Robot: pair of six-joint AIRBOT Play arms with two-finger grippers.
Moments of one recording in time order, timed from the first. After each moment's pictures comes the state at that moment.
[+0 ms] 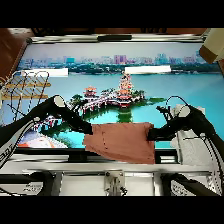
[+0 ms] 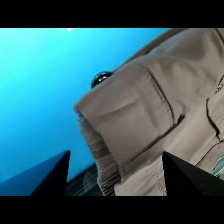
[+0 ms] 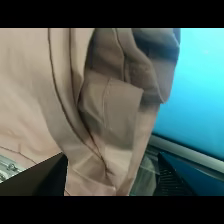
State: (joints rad) left arm -0.29 -1.53 0.99 0.97 -1.27 -1.20; right arm -0.03 -1.24 0.72 -1.16 1.32 1.24
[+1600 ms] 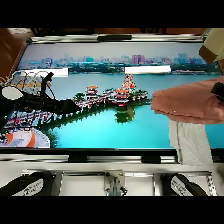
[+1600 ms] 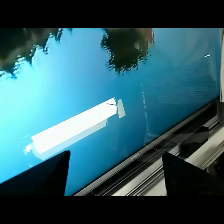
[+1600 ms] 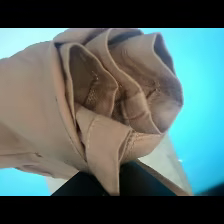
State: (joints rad) left arm -0.04 -1.17 0.99 0.72 -1.22 -1.16; right arm -0.42 -1.11 1.34 -1.65 1.27 1.62
